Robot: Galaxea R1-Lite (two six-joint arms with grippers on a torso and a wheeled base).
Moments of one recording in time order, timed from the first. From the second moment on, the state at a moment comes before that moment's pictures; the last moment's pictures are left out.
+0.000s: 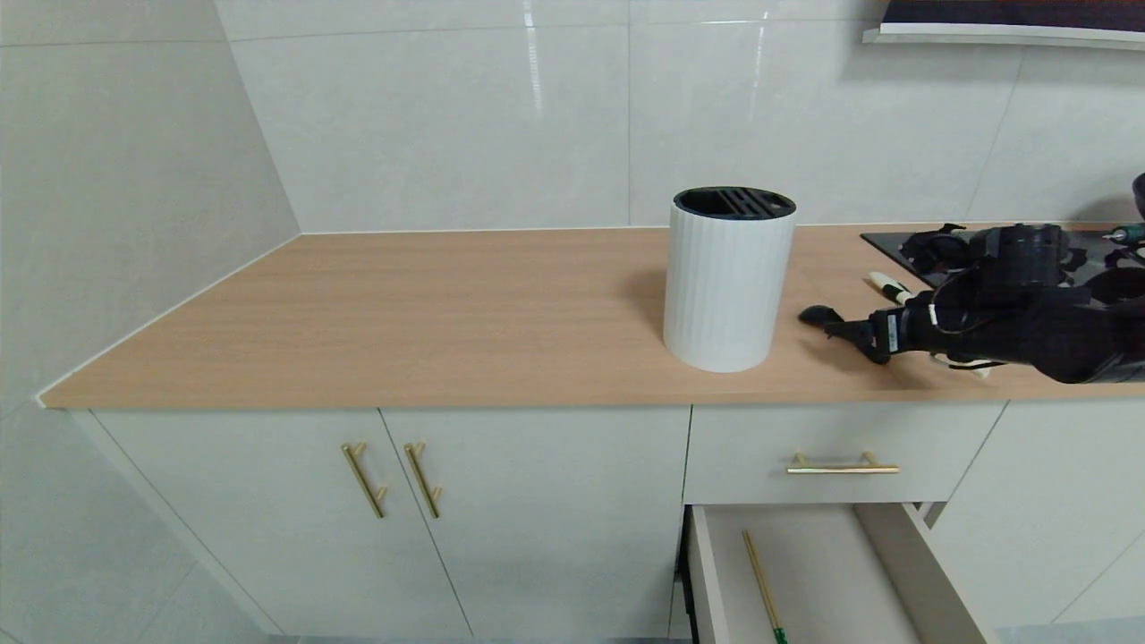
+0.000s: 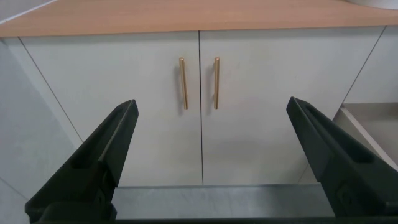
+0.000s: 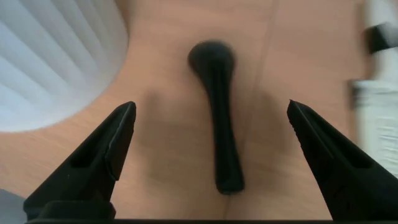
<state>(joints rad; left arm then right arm) 0.00 0.00 0.00 -0.01 -0.02 0.01 -0.02 2.04 -1.28 -0.38 0.30 -0.14</state>
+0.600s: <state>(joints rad) 0.00 0.00 0.00 -0.01 -0.02 0.01 -0.03 2.14 -1.33 -0.39 0.32 -0.14</state>
